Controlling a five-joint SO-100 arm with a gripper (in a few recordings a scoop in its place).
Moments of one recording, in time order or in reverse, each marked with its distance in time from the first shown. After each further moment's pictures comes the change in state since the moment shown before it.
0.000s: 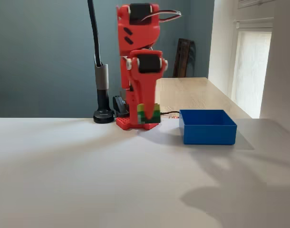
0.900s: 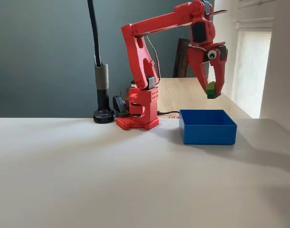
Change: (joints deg) arm -53.7 6.2 2.5 14.2 19.2
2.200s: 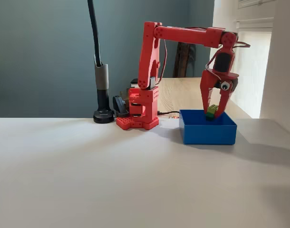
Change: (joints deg) arm -1.7 -25.1 -5.2 -1.2 1.1
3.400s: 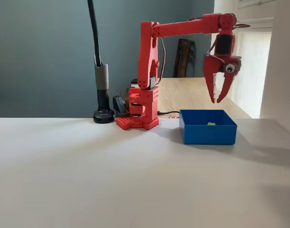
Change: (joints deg) arm 0.2 8.3 -9.1 6.6 -2.2
